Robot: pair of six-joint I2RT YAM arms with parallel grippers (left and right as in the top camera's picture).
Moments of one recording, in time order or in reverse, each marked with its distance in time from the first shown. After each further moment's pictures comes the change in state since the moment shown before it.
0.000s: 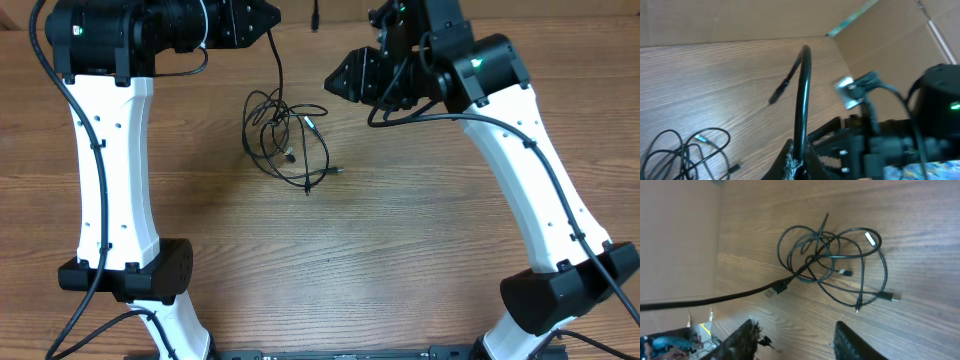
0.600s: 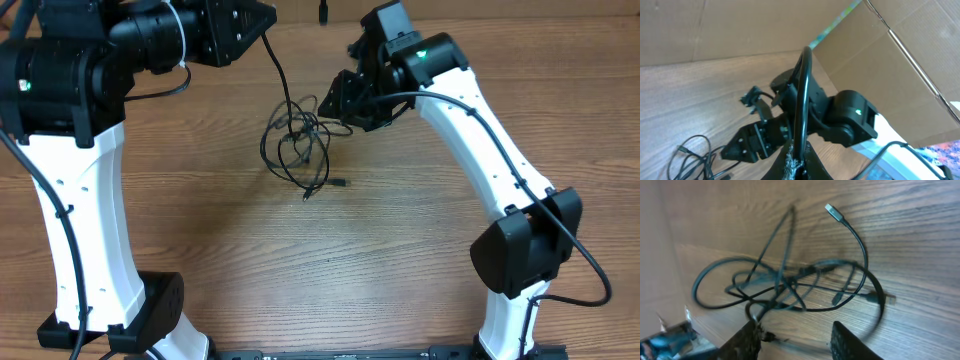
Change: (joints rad) left arm 0.000 -0.161 0.005 -0.014 0.037 -0.054; right arm 0.027 0.206 -0.002 -0.048 0.016 -0.001
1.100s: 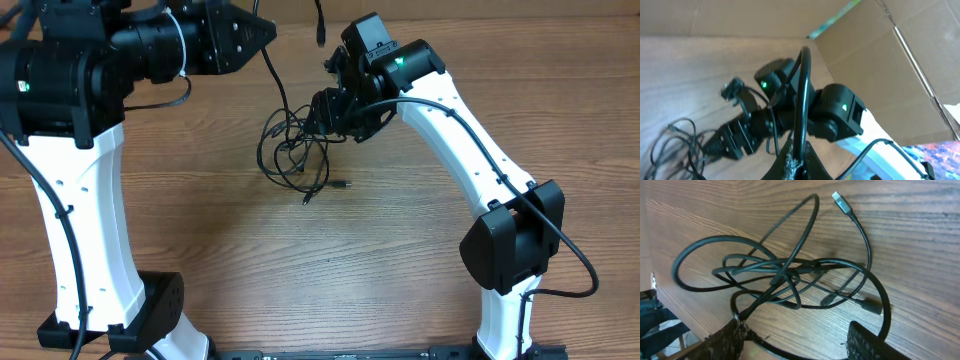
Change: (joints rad) left arm 0.000 -0.001 0.002 -0.082 0.001 -0.037; right arm 0.040 0.040 0.000 -0.017 0.008 -0.190
